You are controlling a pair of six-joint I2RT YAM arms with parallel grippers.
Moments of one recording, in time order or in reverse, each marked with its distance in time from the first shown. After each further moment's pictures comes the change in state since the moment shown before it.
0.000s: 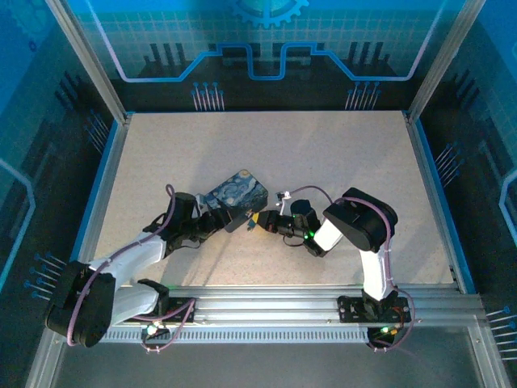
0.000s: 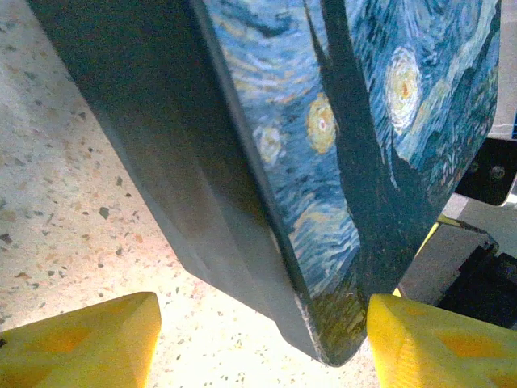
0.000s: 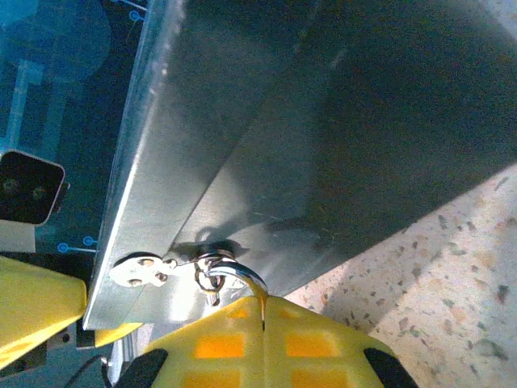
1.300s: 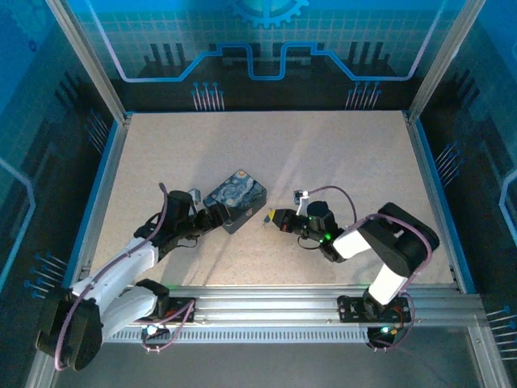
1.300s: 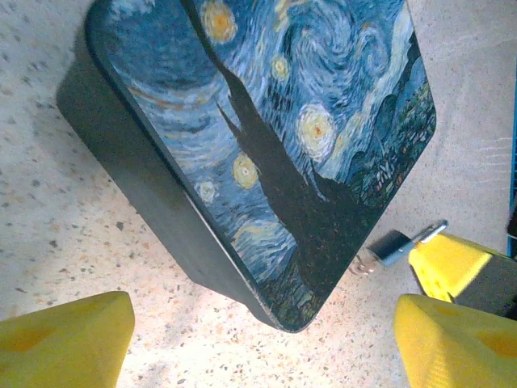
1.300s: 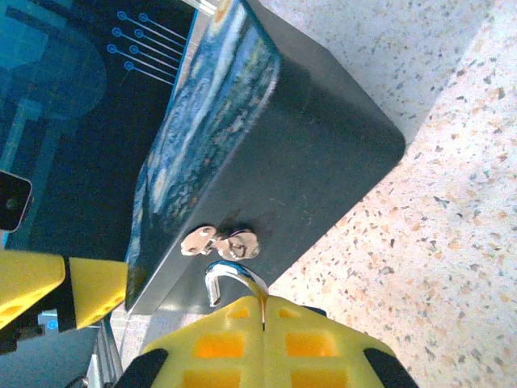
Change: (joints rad) left arm -0.021 -0.174 0.061 -0.182 -0.131 0.066; right arm -0.046 -0.359 -0.172 -0.203 0.108 -0.102
